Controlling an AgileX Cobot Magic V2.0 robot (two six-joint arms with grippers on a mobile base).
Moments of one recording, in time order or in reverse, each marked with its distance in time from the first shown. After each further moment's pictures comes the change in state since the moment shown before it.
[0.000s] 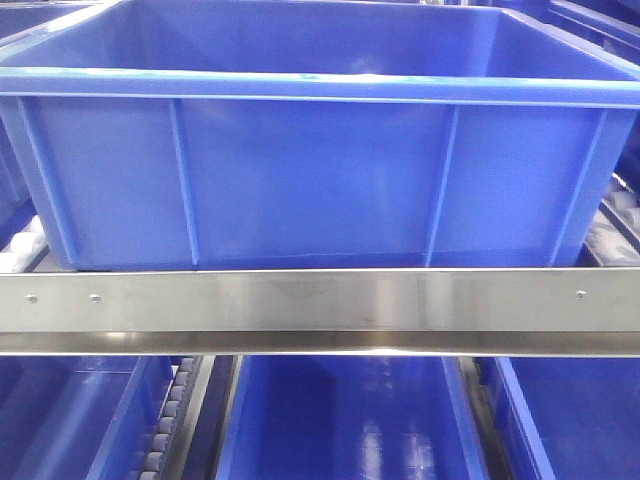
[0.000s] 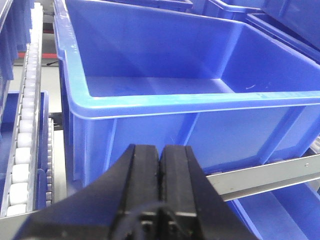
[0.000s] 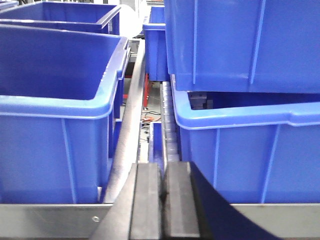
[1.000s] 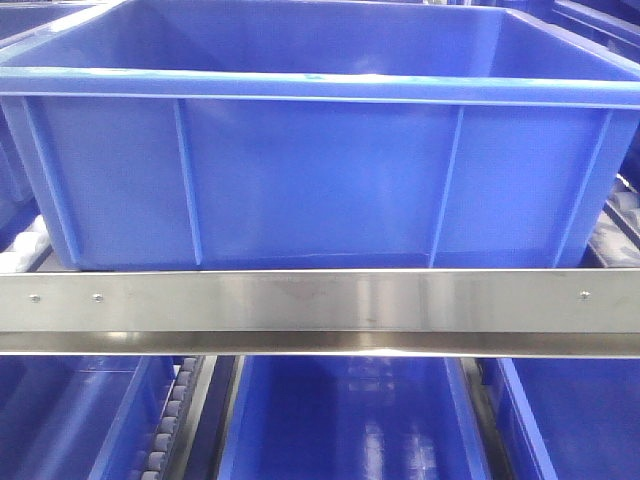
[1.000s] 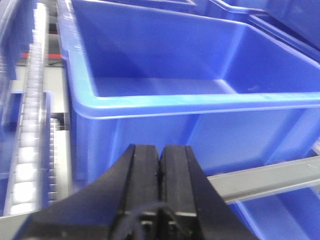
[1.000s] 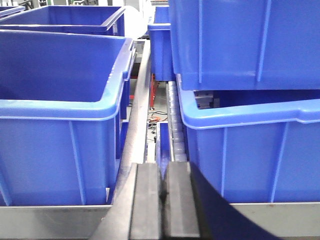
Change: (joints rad) left arm 0.063 -0.026 0.014 -0.006 0.011 0.018; right arm 0.015 0.000 0.000 -0.014 -0.001 0.027
